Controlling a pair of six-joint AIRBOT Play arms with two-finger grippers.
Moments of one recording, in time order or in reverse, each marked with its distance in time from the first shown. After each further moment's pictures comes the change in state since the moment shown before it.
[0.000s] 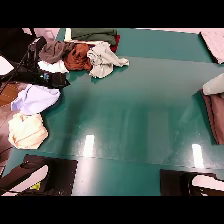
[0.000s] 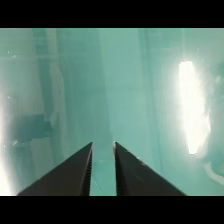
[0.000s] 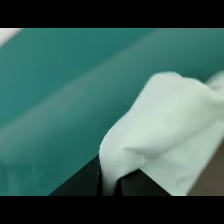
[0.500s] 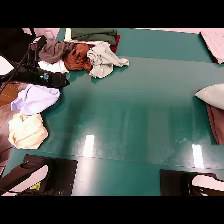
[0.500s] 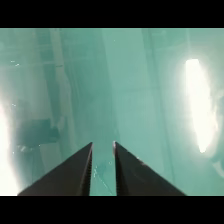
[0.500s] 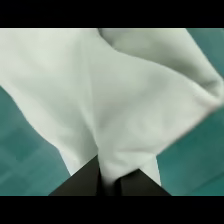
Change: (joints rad) left arm 0.000 0.000 0.000 0.000 0.006 0.051; right arm -0.011 0.013 -0.162 -0.457 0.369 0.099
